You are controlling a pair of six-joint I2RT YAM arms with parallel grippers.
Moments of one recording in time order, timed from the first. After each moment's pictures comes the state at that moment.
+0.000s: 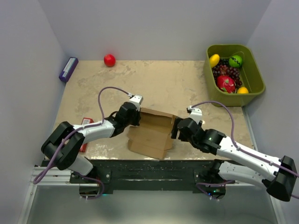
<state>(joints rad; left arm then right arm) -0.67 1.50 0.67 0.20 -0.13 -0.29 0.94 0.91 0.70 -0.61 0.51 0.88</state>
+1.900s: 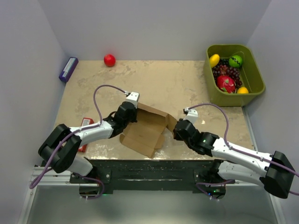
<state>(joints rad) -0.67 1.46 0.67 0.21 -0.32 -0.25 0.95 1.00 0.57 -0.33 0.53 0.86</state>
